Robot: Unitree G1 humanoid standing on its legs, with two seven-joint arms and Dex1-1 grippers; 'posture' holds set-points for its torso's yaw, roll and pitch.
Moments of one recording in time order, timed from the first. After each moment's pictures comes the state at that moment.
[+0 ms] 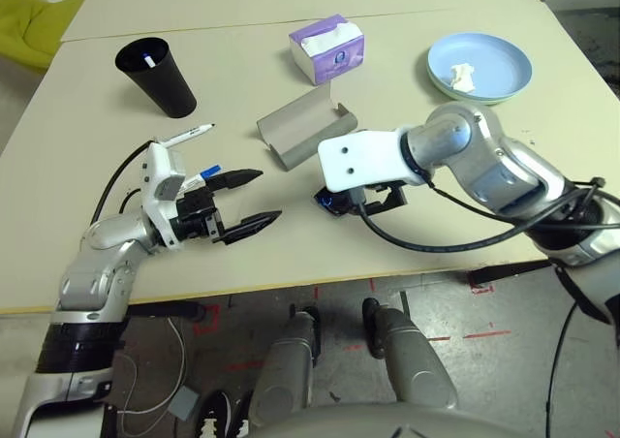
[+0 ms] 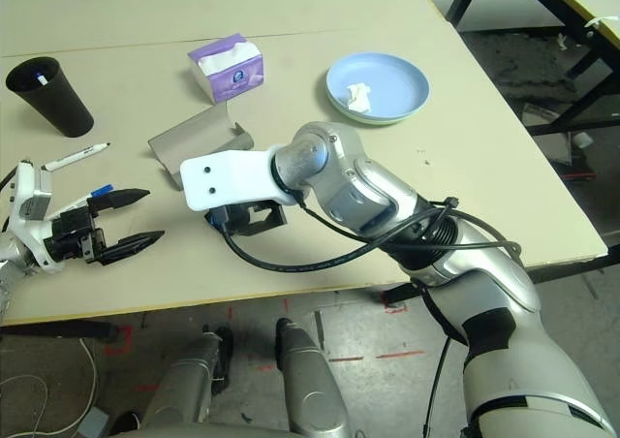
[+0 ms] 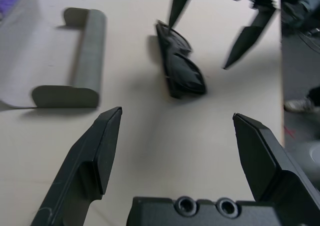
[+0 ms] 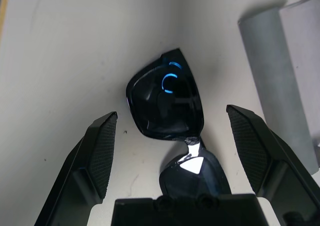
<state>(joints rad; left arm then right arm) -0.14 0.73 0.17 -0.05 -0.56 0.18 -1.19 -1.07 -0.59 0.75 -0.08 -0.18 0.43 1.24</state>
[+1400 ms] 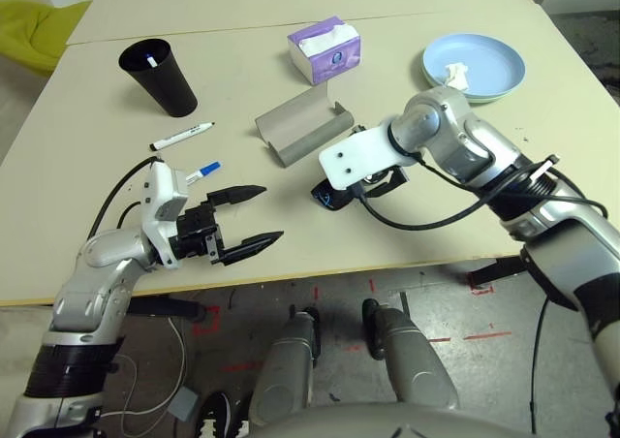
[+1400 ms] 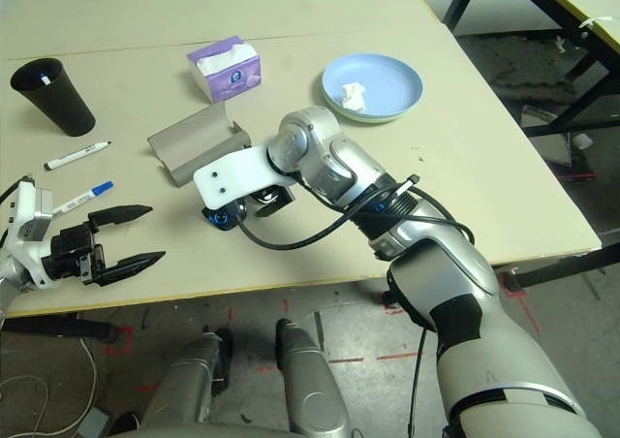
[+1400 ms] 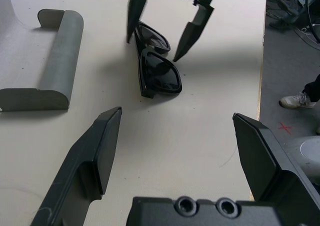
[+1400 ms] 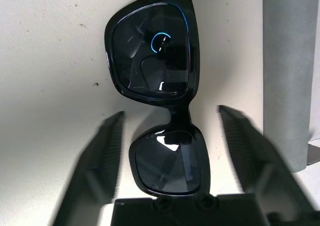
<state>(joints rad) -0.07 0.72 0.17 -0.14 -0.56 0.17 -1.15 -1.14 -0.47 0.71 0.30 -0.38 0.04 1.33</state>
